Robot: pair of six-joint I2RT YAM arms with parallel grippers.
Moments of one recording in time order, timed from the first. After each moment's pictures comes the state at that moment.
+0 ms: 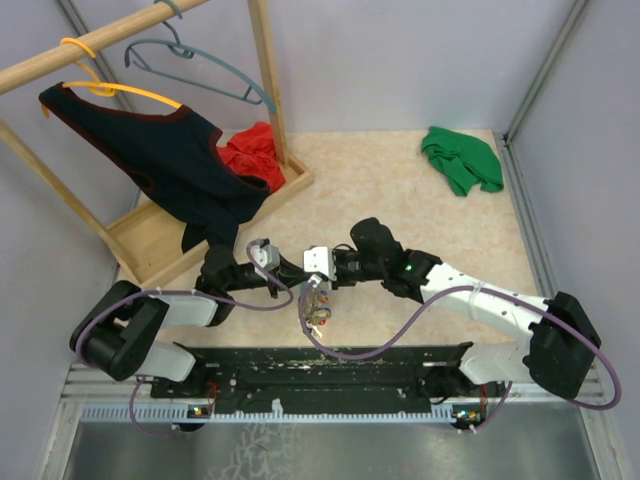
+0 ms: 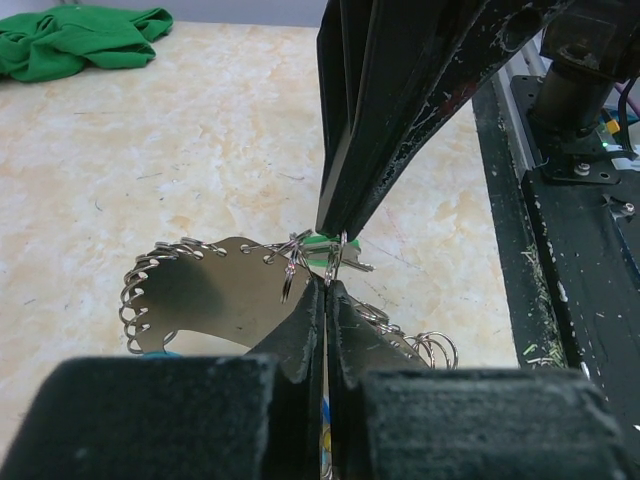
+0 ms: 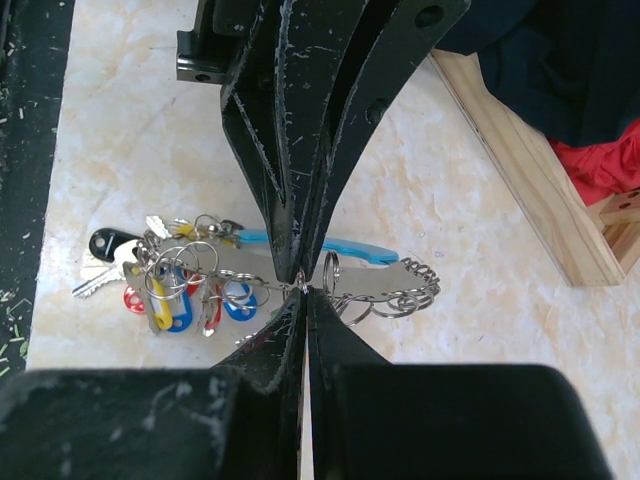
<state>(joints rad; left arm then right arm) -0.52 1.41 0.29 1.15 0.92 0.03 0.89 1.24 0.85 -0.17 -0.41 -0.74</state>
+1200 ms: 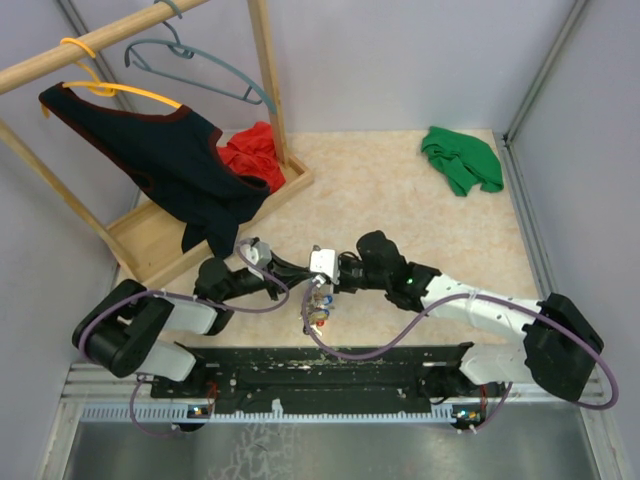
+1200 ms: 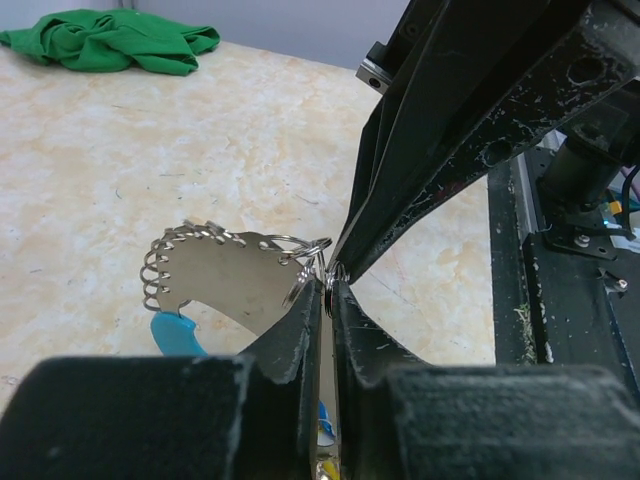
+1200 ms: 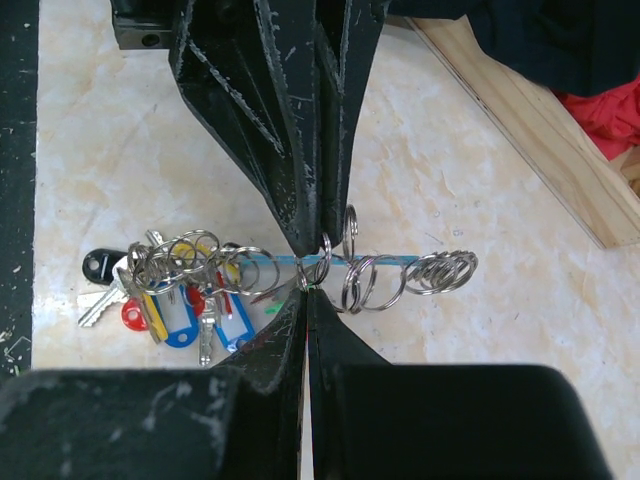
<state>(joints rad) -0.54 1.43 0.21 1.36 0.75 -0.19 0.89 1.23 0.69 0.06 -0.35 -0.59</state>
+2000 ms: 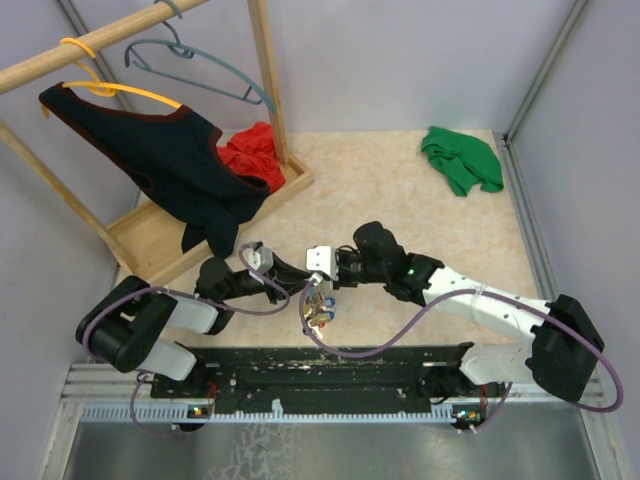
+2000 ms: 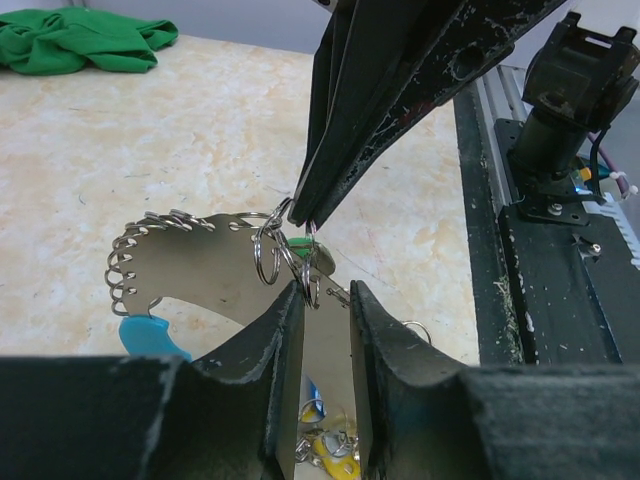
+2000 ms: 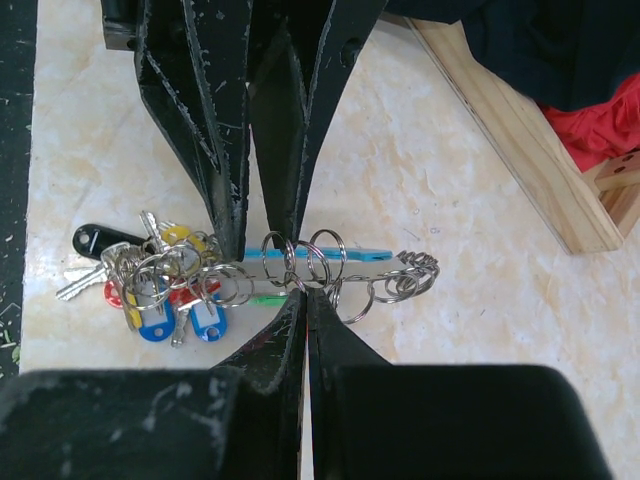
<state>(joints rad) -0.54 1.46 0.20 1.40 0.85 -0.17 0.89 1.22 0.81 -0.13 -0.34 -0.69</state>
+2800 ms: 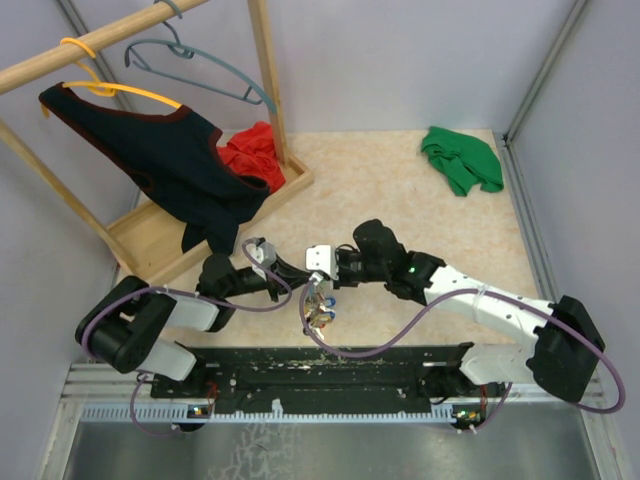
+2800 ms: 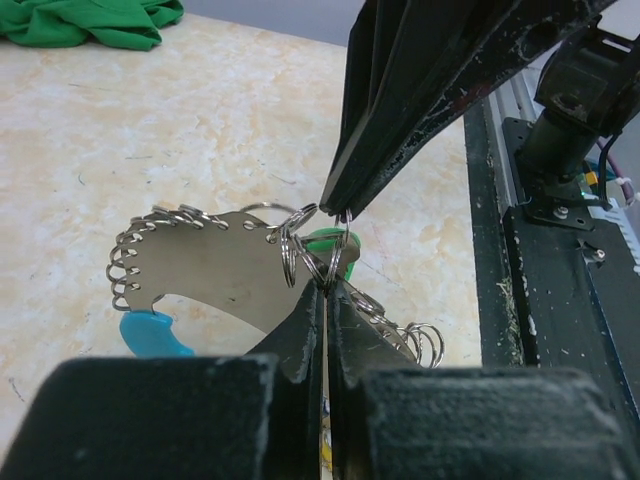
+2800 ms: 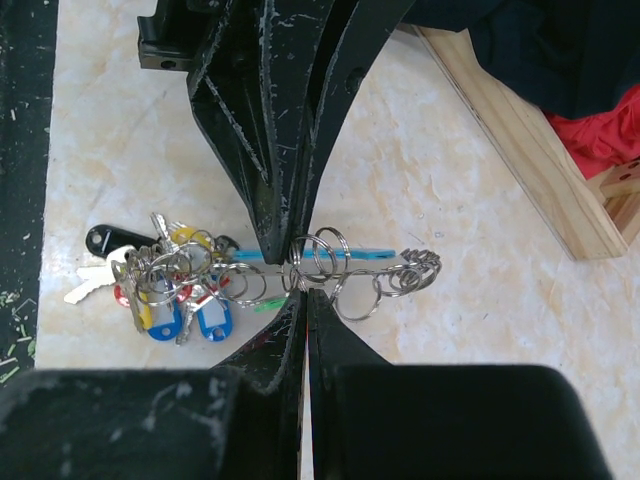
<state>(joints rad) -0.54 1.45 0.23 1.31 0.84 -0.17 0.89 1.21 0.84 -0.18 -0.36 -0.70</state>
